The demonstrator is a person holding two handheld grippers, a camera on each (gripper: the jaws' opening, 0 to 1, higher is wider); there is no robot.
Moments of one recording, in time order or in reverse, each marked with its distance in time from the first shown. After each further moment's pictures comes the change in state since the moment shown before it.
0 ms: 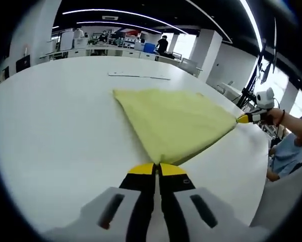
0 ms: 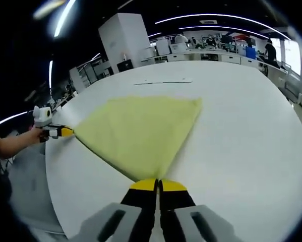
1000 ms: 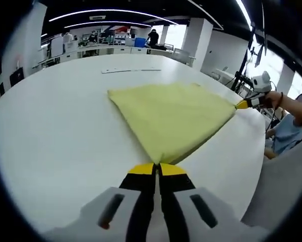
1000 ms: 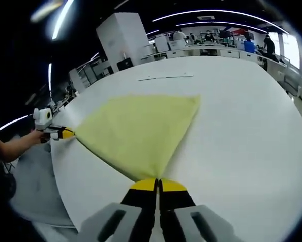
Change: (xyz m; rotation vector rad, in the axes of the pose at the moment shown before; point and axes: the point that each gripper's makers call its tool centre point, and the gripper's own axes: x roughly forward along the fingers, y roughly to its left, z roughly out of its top) left arm -0.029 -0.014 -0.023 0.122 0.070 -0.003; right arm -0.021 0.020 -0.024 0.028 0.029 0.004
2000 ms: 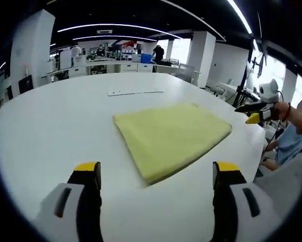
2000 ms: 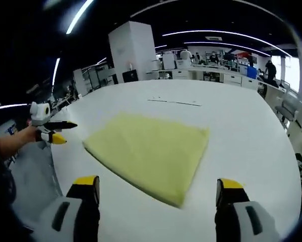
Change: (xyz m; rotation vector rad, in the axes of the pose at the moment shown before) left arm -0.041 -0.019 0.043 -0.002 -0.135 0.076; right arm -0.033 0.051 0.046 -0.137 -0.151 -0.065
